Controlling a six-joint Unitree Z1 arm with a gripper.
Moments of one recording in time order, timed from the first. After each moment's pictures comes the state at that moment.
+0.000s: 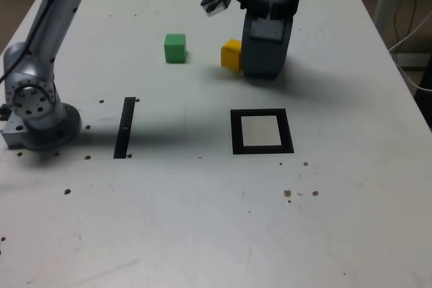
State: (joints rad) arm 0.36 2.20 -1.64 1.09 0.03 -1.03
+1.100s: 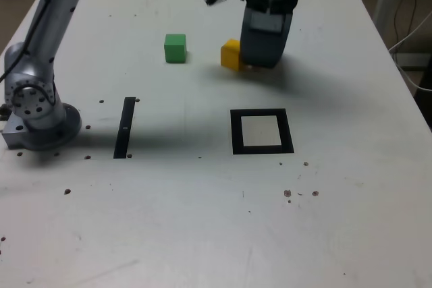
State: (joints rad) arm 0.33 2.15 -1.65 1.10 0.16 -1.03
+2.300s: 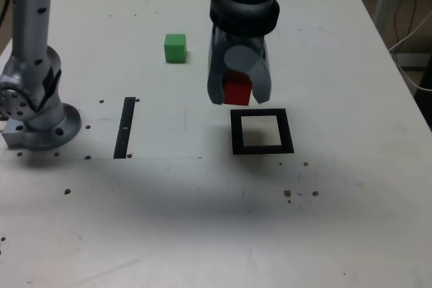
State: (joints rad) arm -0.09 1.93 -1.51 1.28 0.06 -0.04
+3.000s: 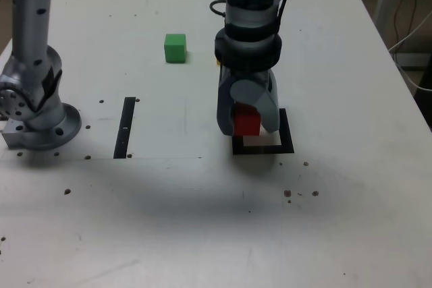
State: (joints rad) arm -0.12 1.93 -1.33 1.00 0.02 -0.03
